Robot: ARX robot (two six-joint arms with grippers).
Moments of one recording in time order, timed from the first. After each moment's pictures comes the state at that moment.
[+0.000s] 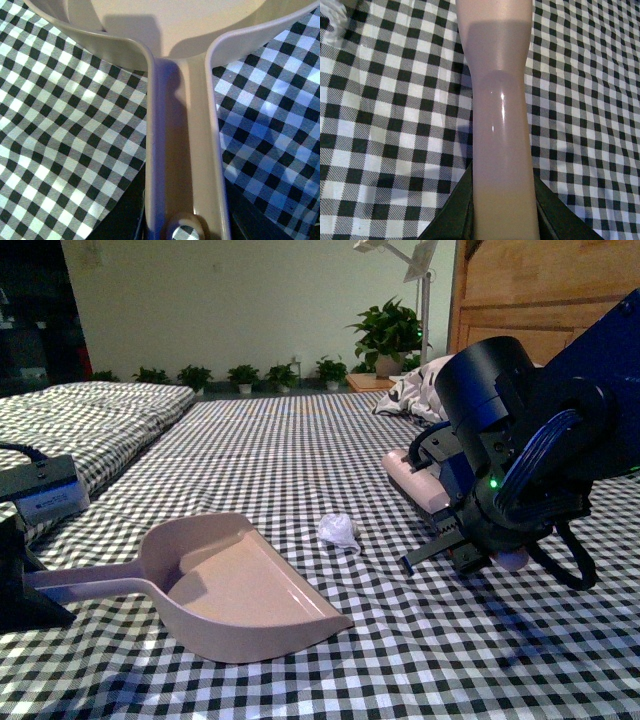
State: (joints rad) left arm 0.12 1.92 1.35 -0.54 0.53 1.09; right arm 0.29 2.02 1.35 -0.05 0.40 -0.17
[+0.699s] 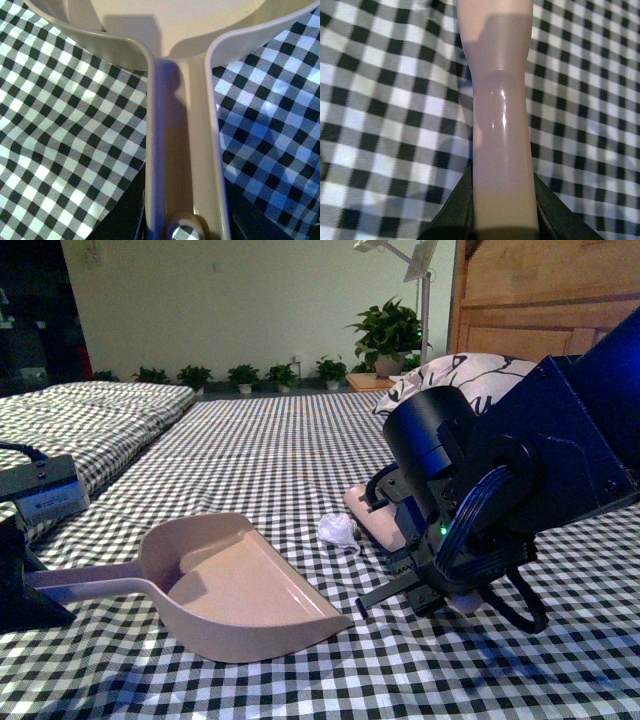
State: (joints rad) left arm 0.12 1.92 1.35 -0.54 0.53 1.09; right arm 0.38 2.09 1.35 -0.06 0.35 -0.11
